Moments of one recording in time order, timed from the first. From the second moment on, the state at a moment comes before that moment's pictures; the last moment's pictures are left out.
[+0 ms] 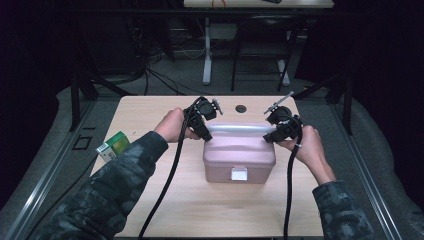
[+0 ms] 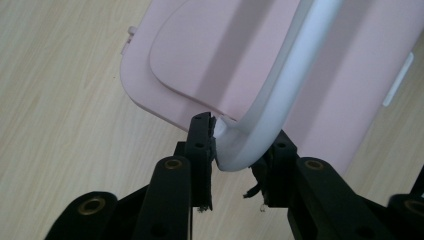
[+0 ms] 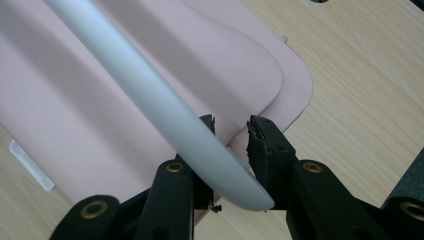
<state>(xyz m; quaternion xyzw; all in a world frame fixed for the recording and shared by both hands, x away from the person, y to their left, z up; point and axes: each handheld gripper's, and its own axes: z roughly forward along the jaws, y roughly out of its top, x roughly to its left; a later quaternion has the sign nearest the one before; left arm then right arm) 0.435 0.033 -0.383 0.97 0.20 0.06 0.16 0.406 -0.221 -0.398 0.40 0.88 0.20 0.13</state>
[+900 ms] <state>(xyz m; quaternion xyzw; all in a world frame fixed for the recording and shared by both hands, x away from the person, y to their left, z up) 0.415 0.106 -0.386 0.95 0.23 0.08 0.17 0.400 -0.154 -0.401 0.34 0.90 0.23 0.13</state>
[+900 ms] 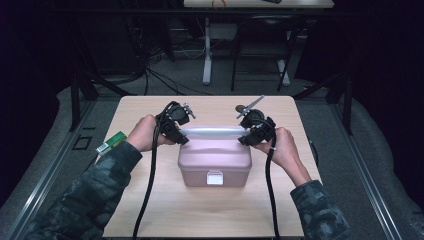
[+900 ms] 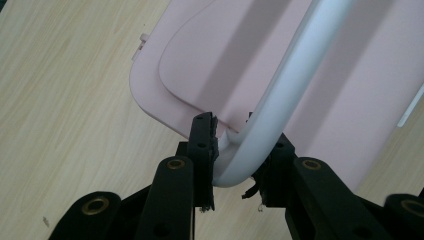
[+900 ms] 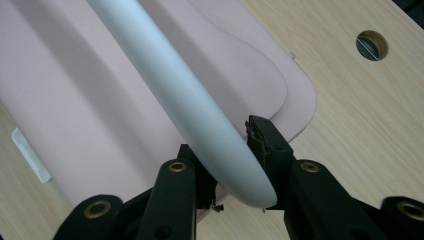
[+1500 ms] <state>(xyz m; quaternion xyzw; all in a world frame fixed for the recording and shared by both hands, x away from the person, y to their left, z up) 0.389 0.141 -0.389 0.94 0.25 0.08 0.20 0.385 -0.129 -0.403 0.31 0.91 0.26 0.10</state>
